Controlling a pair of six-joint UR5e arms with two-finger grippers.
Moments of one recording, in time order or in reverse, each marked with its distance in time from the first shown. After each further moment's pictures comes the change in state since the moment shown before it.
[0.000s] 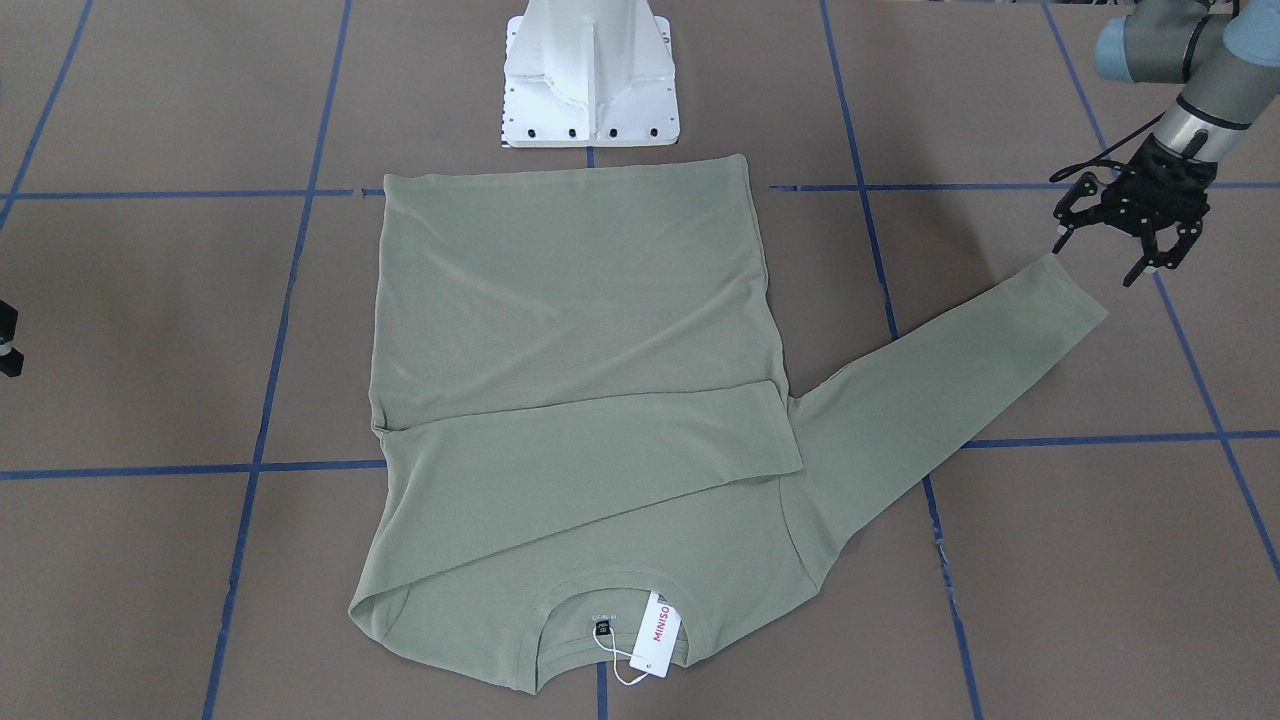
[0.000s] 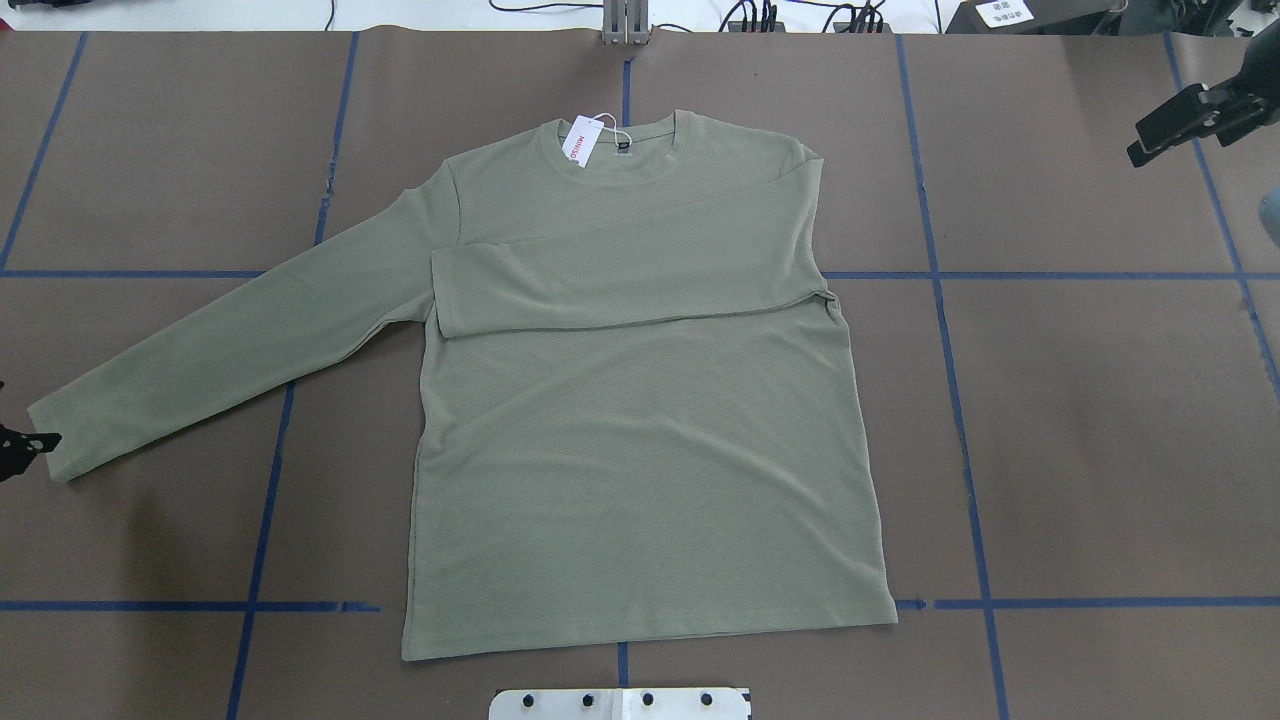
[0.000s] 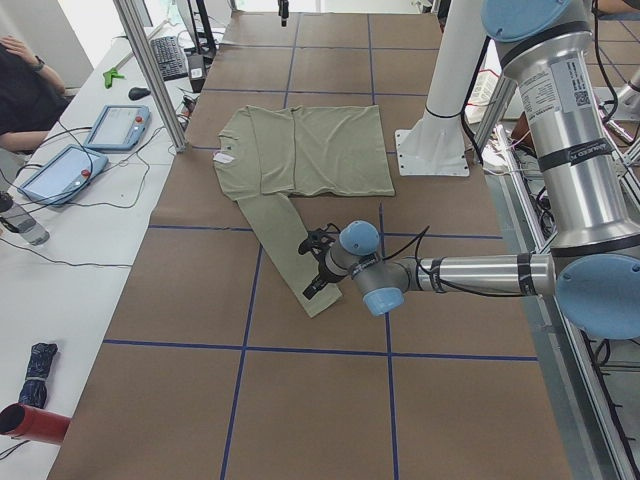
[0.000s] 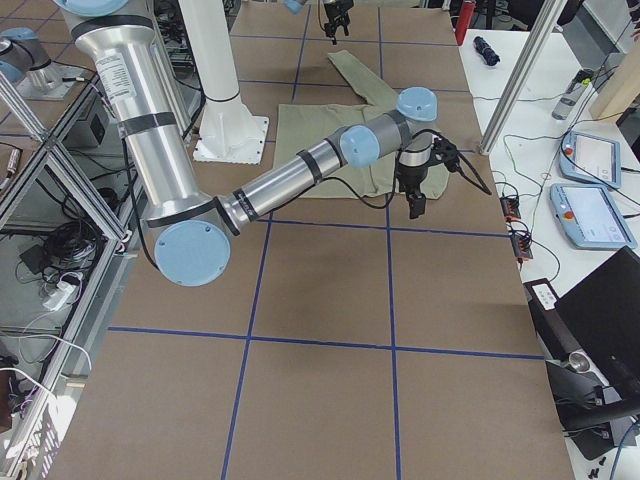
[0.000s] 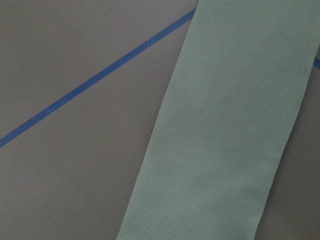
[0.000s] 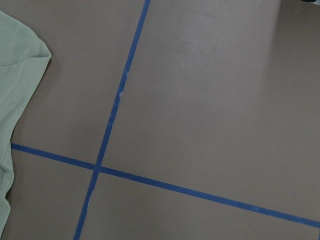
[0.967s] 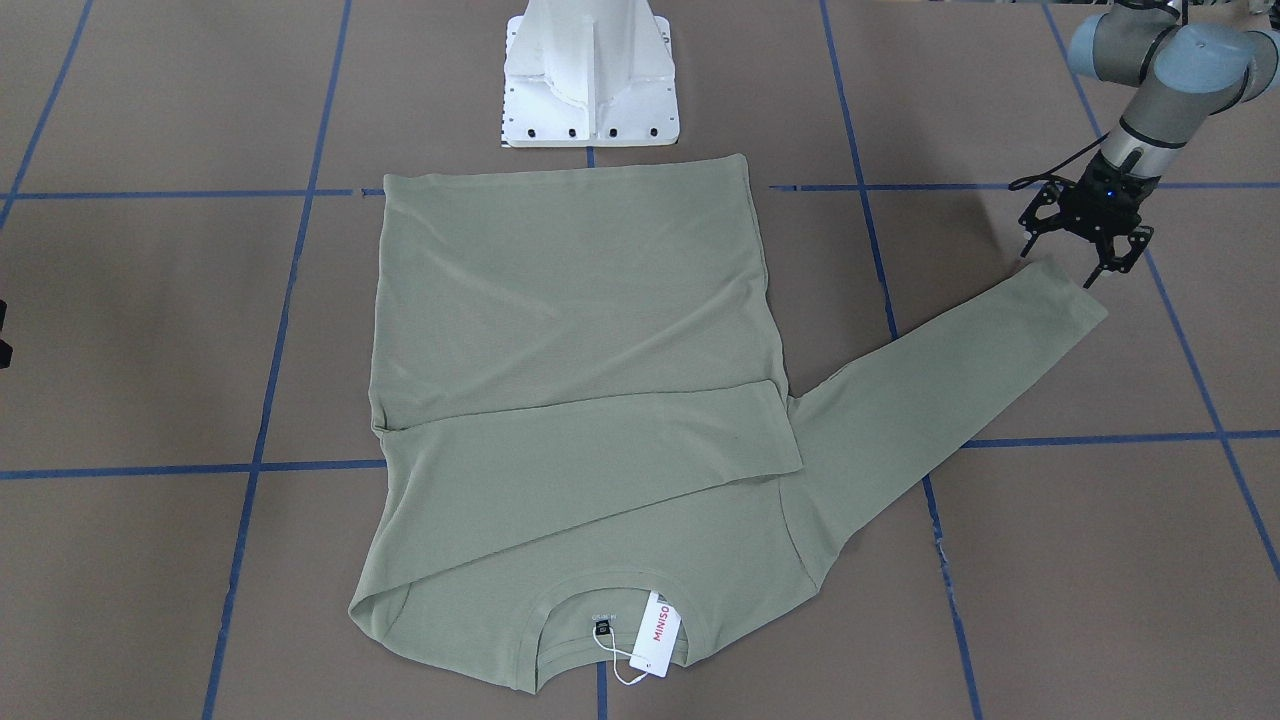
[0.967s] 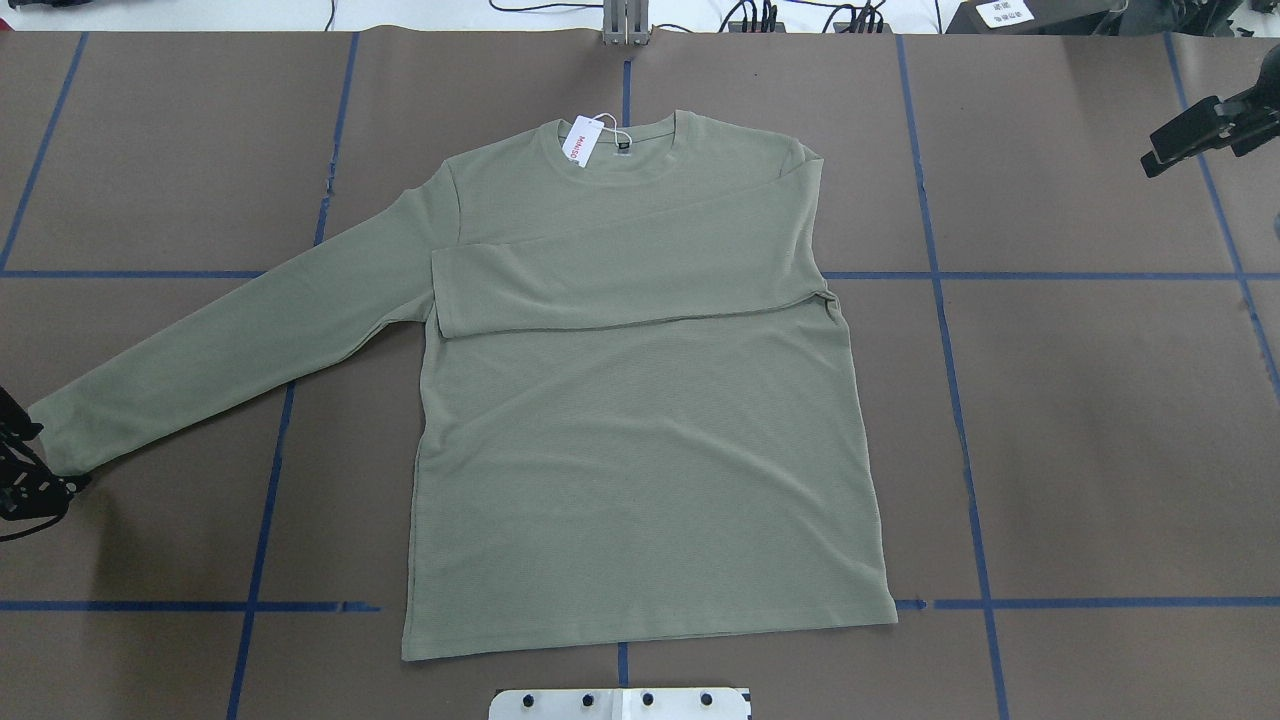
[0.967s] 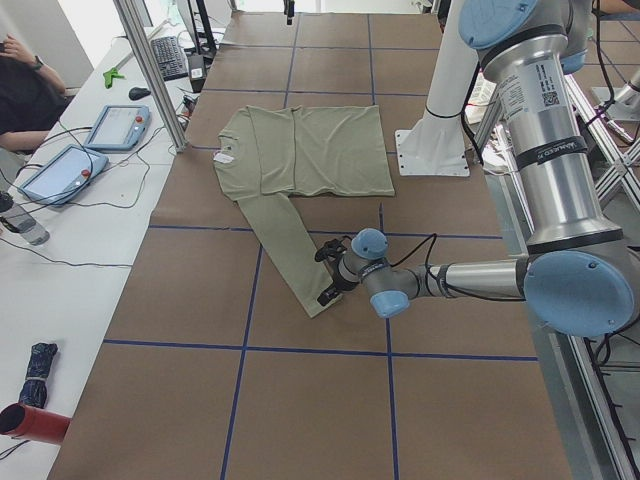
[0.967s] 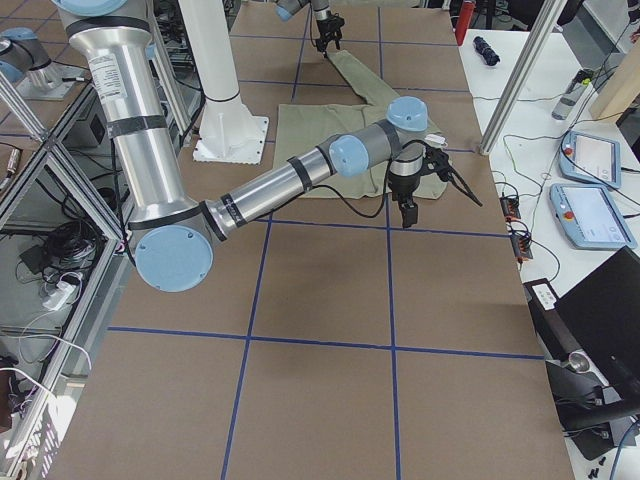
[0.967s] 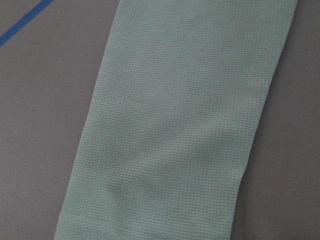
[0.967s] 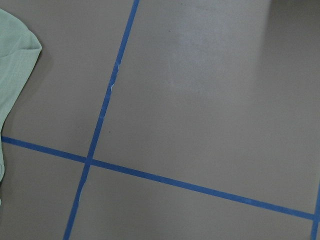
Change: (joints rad) left arm 0.149 0.003 0.046 -0.007 0.114 0.003; right arm 0.003 -0.018 0.007 0.009 -0.003 0.001
